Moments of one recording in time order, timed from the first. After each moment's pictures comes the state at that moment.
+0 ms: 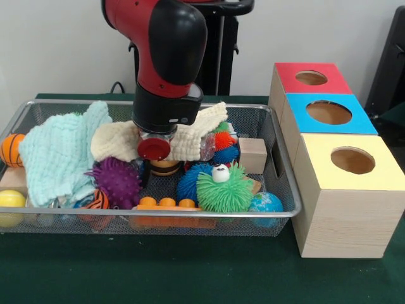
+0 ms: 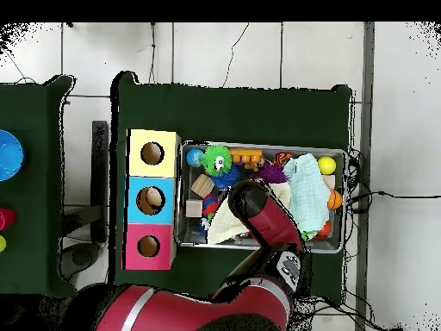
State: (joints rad) arm -0.05 -0.26 -0.39 1.69 0.72 0.20 2.35
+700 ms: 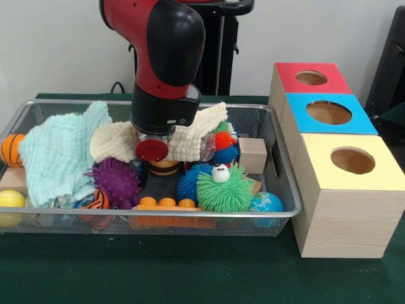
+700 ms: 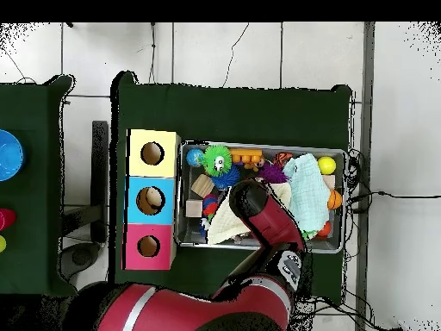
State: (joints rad) arm -0.06 -0.26 -0.39 1.68 0.72 0.20 2.35
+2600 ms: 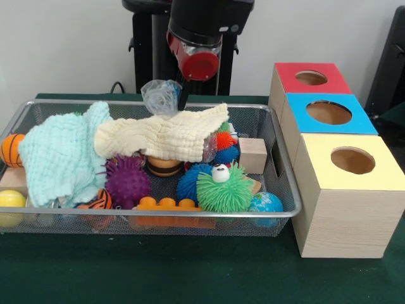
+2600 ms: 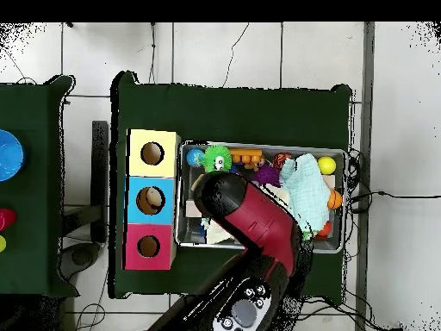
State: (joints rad) arm 0.18 -0.42 -0.67 1.61 0.62 0.64 2.35
